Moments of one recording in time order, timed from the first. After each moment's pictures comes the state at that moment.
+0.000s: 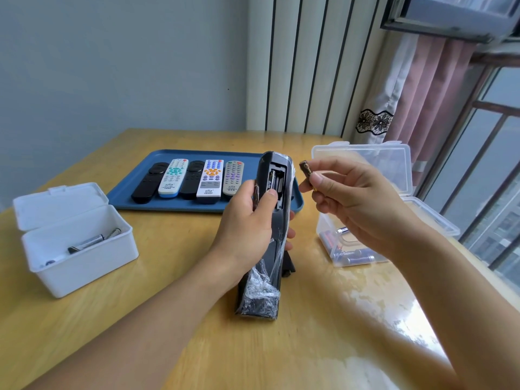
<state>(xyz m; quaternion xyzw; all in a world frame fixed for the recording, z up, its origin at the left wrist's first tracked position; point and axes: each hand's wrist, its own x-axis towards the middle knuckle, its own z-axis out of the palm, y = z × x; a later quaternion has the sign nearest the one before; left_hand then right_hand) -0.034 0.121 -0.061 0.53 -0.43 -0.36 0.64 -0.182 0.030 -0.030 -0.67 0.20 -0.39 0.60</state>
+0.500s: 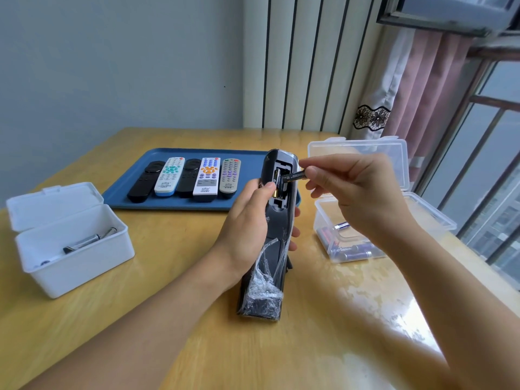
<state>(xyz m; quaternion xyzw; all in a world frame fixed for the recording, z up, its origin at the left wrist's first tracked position) -0.038 0.124 -0.059 0.48 -0.42 -0.43 0.64 -0.183 0.030 -0.029 -0.77 0.23 -0.47 0.36</state>
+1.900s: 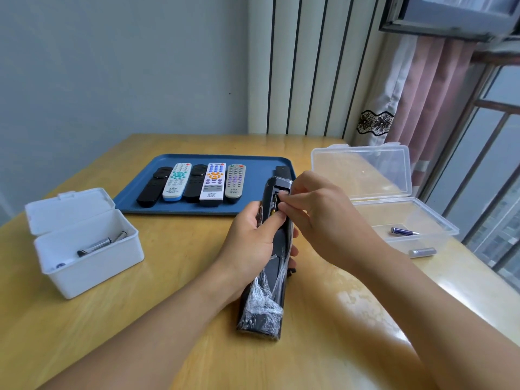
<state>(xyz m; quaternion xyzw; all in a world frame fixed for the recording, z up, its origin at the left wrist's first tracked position) -0.036 0.124 -0.077 0.50 -0.40 -0.44 0.63 -0.159 0.044 -0.052 -0.91 0.24 -0.34 0.04</state>
